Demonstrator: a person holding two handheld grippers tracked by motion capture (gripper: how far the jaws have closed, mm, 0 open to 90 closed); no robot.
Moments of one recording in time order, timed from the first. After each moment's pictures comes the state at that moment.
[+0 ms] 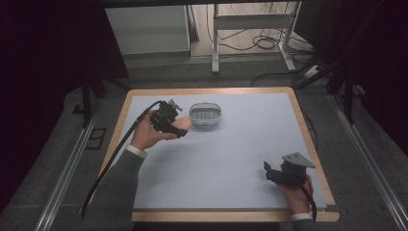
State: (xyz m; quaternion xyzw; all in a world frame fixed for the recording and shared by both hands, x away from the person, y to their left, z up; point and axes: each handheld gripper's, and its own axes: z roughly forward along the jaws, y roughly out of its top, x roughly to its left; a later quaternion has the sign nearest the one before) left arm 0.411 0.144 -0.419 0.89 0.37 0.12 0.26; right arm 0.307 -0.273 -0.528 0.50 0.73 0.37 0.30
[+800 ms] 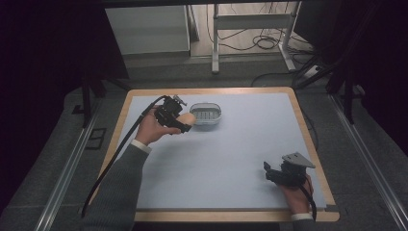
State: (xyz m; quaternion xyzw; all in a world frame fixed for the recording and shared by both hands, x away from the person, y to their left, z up) left arm 0.427 0.133 -0.414 0.88 0.37 0.11 0.27; right arm 0.307 -0.272 -0.528 0.49 0.73 0.37 0.30
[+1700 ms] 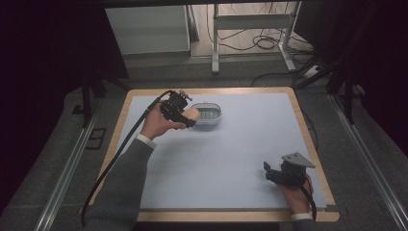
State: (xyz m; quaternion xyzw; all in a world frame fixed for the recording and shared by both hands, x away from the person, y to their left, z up) left arm 0.444 0.120 -0.407 0.89 0.35 0.12 0.25; right arm 0.307 -0.272 -0.528 0.49 0.73 0.37 0.30
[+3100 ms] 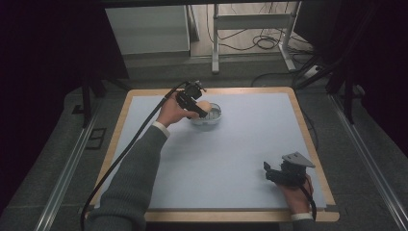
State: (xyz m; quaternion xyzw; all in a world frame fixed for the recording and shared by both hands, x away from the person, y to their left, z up) left arm 0.496 0.082 -0.411 0.90 0.33 0.12 0.24; right arm 0.307 -0.272 -0.528 0.50 0.73 0.37 0.30
